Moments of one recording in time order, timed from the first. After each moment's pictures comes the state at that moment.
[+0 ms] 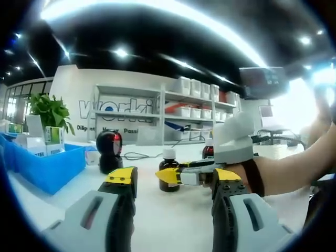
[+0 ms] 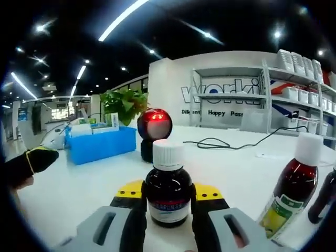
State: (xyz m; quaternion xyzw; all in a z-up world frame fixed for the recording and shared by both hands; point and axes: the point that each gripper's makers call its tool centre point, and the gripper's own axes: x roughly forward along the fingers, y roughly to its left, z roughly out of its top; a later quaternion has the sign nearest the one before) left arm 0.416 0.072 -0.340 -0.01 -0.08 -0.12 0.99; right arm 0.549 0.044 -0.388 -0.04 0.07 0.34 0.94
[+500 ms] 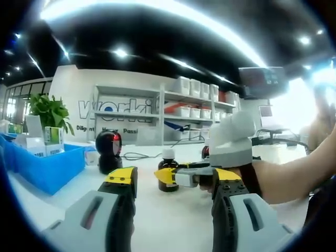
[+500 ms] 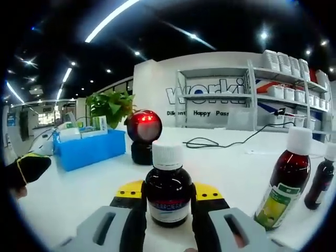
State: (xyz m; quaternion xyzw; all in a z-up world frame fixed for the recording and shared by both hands) left arm 0.416 0.071 -0.339 -0.01 -0.08 -0.13 0.99; right arm 0.549 0.041 -0.388 -0.02 0.07 0.30 0.95
